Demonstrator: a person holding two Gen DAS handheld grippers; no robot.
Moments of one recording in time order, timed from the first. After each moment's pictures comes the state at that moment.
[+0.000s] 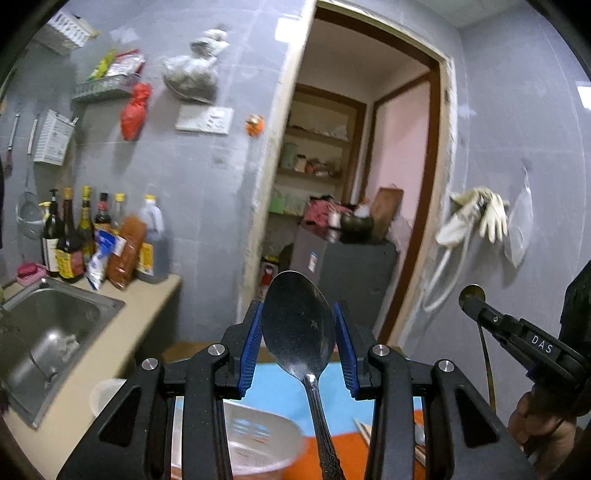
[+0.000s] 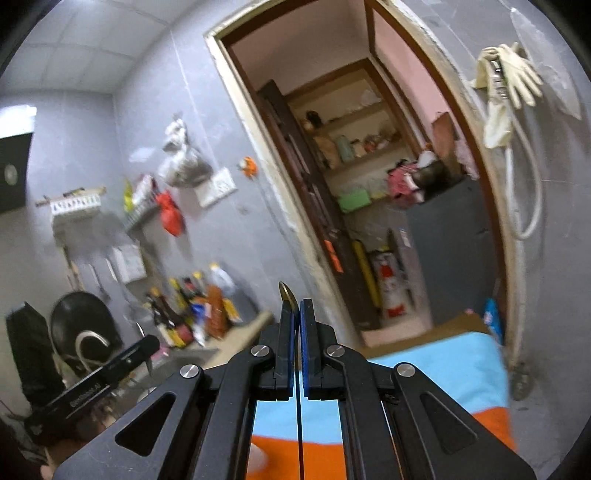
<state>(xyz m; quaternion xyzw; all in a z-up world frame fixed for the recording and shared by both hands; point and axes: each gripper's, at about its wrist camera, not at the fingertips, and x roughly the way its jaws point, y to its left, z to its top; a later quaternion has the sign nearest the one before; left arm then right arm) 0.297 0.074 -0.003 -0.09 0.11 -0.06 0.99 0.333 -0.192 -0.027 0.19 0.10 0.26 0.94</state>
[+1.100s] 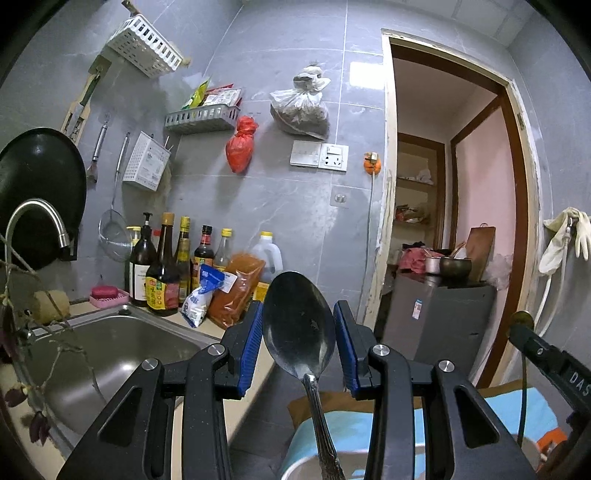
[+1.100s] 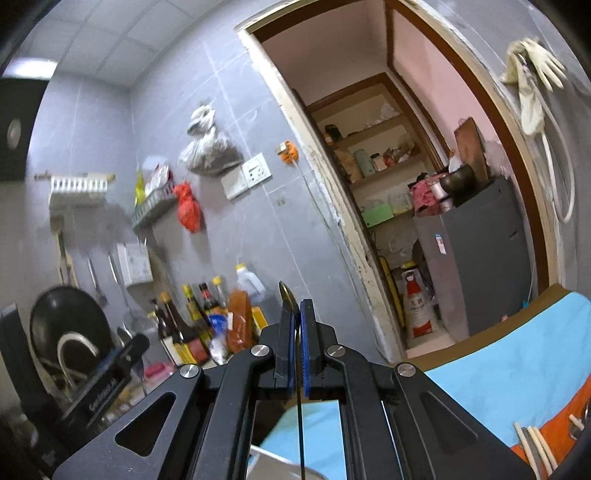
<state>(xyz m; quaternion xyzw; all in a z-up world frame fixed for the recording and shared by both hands) 0.316 0.186 -0.072 -0.07 0.02 0.11 0.99 0.354 -0.028 -0.088 0.17 0.05 0.24 0.95</state>
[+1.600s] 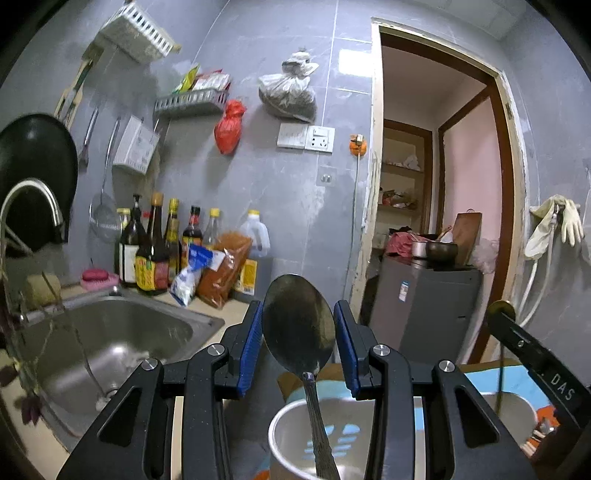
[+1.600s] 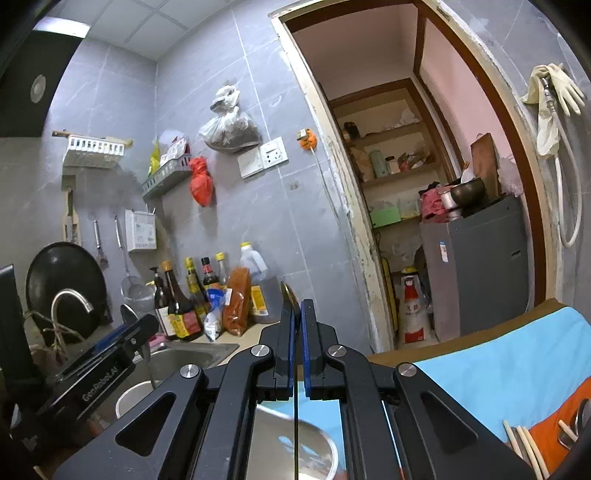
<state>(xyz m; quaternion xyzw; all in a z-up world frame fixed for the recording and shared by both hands) 0.307 0.186 -0.089 -0.08 0.05 0.07 0.99 0.339 -0.018 -0.105 0.12 0.05 0.26 0.96</state>
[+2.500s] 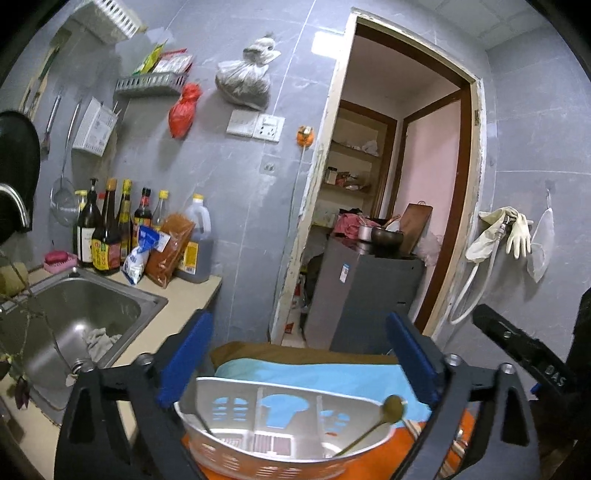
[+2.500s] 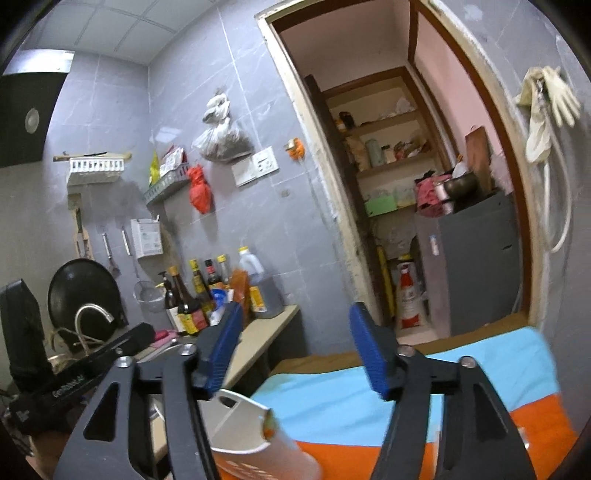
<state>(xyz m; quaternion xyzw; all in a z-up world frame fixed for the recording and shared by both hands) 0.269 0.123 -0.017 -0.11 0.10 -0.02 0.99 0.306 -0.108 -0.037 0.12 0.09 0.25 0.96</state>
